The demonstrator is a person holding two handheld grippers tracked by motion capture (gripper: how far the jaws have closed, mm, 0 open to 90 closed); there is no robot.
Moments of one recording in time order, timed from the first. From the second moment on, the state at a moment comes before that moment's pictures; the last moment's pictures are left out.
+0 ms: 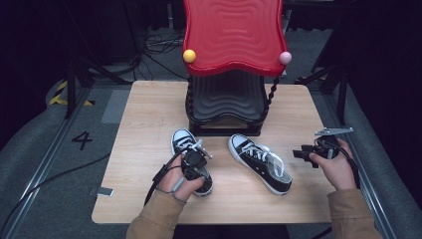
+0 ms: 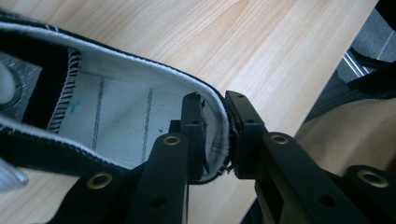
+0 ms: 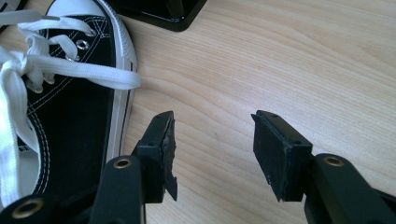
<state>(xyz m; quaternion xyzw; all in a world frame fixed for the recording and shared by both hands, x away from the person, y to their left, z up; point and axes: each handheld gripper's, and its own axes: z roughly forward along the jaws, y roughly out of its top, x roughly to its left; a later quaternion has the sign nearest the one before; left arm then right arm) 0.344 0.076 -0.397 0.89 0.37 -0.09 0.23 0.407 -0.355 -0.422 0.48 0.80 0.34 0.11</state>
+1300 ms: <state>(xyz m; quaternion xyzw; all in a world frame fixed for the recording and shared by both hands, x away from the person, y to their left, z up) 0.333 0.154 -0.423 0.85 0.48 -0.06 0.20 0.431 -0.332 -0.420 0.46 0.81 0.35 0.11</state>
